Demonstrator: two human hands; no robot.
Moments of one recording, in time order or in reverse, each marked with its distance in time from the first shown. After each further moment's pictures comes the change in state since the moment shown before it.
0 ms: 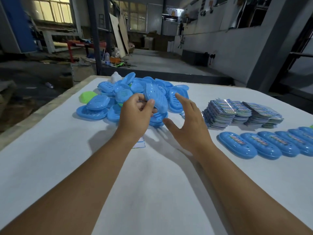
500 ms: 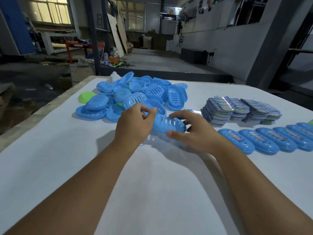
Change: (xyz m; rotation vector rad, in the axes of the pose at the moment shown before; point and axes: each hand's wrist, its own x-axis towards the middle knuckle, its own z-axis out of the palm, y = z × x) left_hand -0.017 -0.007 -0.006 0.576 -0.025 0.000; right_hand -0.007 0.018 -0.028 0.212 -0.339 0.110
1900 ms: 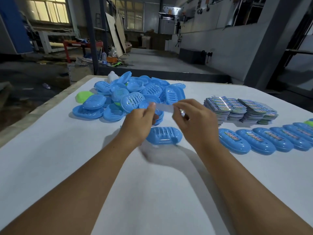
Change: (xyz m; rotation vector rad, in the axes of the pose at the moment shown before) left_hand 0.002 0.008 0.009 -0.290 -0.206 -0.093; right_hand -0.001 -0.032 0.007 -0.407 0.699 -0.394
